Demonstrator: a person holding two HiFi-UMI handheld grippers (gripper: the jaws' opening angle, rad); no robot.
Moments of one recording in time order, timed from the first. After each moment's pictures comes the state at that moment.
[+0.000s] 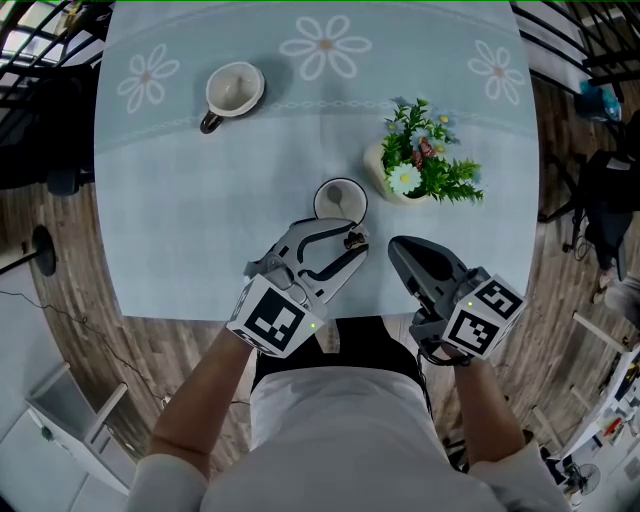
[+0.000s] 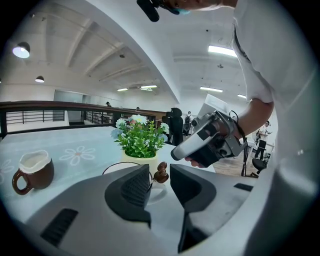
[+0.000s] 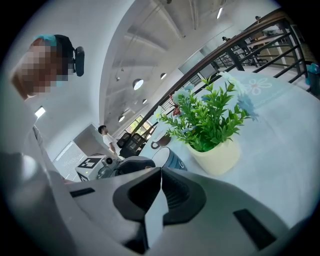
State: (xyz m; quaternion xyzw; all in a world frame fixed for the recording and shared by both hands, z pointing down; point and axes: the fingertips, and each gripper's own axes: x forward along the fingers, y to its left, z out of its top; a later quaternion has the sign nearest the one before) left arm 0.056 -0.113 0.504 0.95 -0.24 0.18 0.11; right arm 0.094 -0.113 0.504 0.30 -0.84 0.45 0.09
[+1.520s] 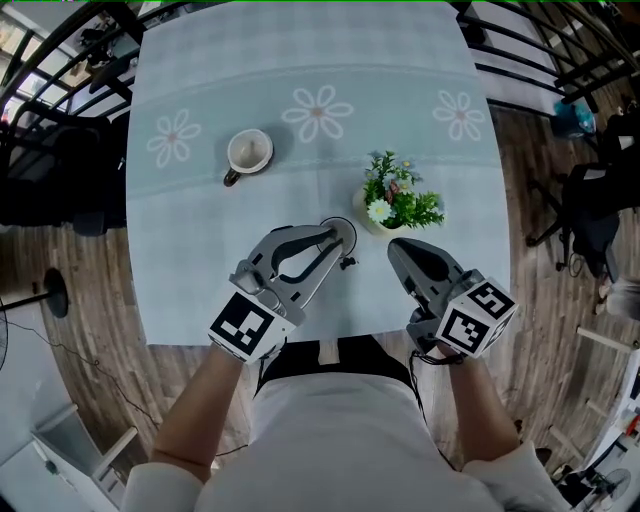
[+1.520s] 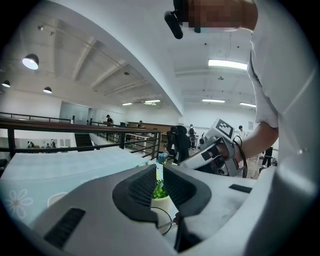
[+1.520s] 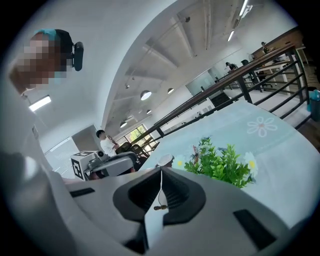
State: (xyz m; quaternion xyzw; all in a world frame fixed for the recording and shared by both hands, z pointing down) left arm 0.024 -0.153 0.372 0.95 -0.28 0.09 0.08; right arm 0.098 -0.147 0.411 0.34 -0.86 0.36 0.06
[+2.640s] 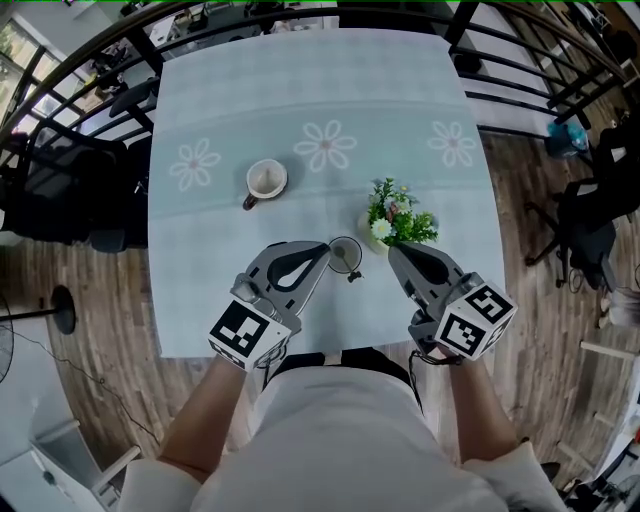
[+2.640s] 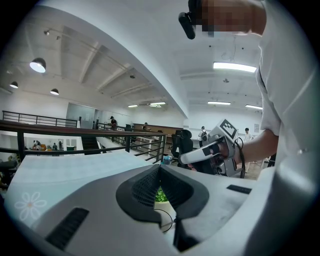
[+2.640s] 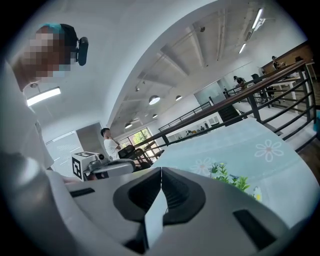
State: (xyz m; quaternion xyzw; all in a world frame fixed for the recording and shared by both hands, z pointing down) left arm -0.009 -0.146 0.336 0.94 -0.31 0.10 0.09; right arm 0.084 -0.152 0.349 0.34 -0.89 0.29 0.05
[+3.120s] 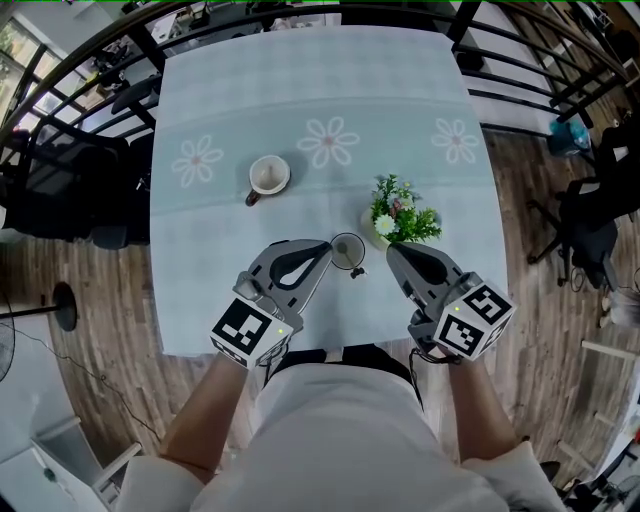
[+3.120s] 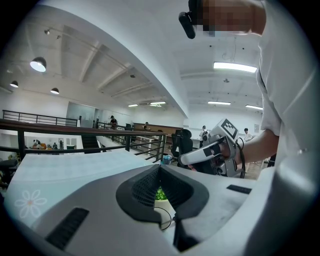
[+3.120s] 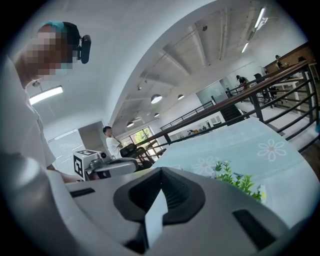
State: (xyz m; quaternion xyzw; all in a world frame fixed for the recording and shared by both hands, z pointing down) left arm -0.009 -0.142 0.337 0.94 -0.31 0.10 0.09; right arm 0.076 -0.145 0.351 0.33 -0.90 0.29 0.05
